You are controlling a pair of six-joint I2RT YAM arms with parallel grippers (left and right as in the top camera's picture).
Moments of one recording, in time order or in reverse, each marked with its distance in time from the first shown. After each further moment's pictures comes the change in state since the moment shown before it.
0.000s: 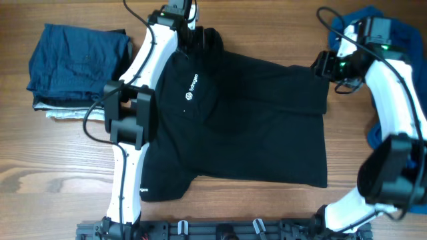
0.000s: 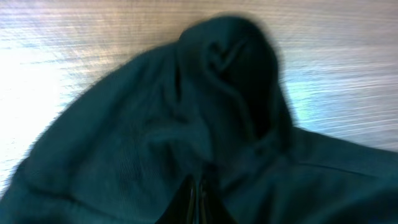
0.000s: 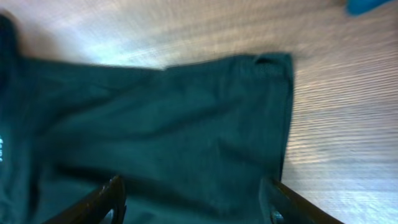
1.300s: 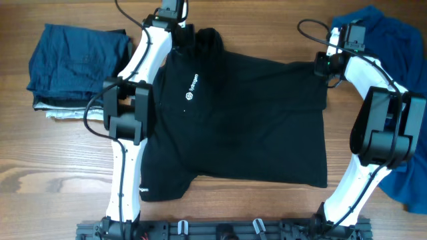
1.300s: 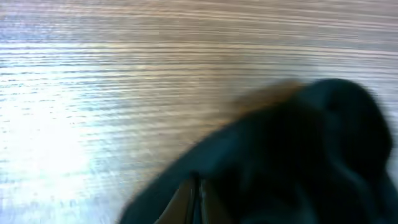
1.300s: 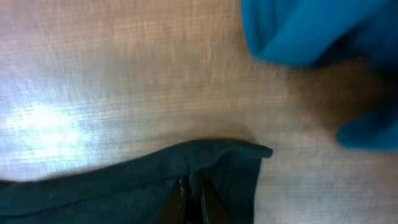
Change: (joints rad) left arm 0.055 0.070 0.000 0.147 -0.127 0.013; right arm -0.008 0.319 0.000 0.487 0.185 -0.109
